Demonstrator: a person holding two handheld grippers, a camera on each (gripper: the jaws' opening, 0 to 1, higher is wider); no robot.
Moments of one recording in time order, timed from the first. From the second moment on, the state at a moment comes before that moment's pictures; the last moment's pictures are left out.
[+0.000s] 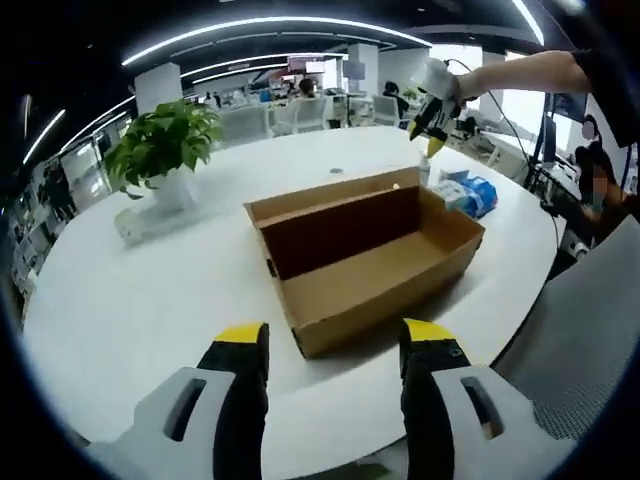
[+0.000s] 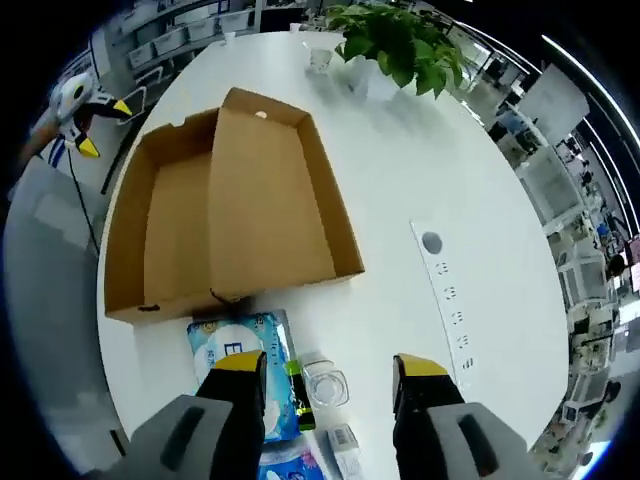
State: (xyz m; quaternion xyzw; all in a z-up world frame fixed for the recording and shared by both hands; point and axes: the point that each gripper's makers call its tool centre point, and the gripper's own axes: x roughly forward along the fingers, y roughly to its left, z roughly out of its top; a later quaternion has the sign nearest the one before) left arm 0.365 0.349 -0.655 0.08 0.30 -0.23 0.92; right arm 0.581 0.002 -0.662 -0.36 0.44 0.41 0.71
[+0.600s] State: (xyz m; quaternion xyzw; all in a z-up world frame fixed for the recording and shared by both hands) left arm 0.398 0.363 -0.666 0.02 0.33 -0.16 0.93; right arm 0.618 0.030 -0.650 -0.23 0.41 0.33 0.82
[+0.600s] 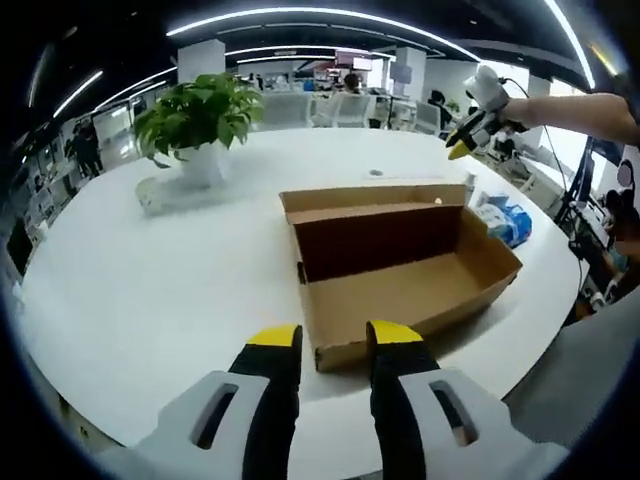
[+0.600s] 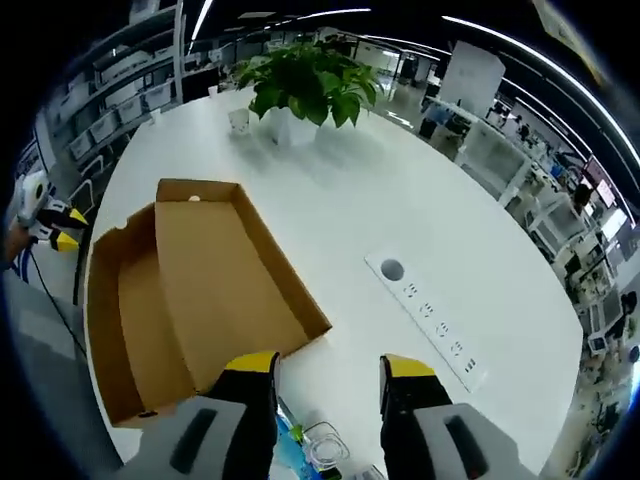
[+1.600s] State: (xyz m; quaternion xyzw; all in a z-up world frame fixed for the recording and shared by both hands) left arm 0.416 0.355 -0.695 0.00 0.38 -0.15 0.91; right arm 0.609 0.057 -0.702 -0.12 0.44 0.29 0.84
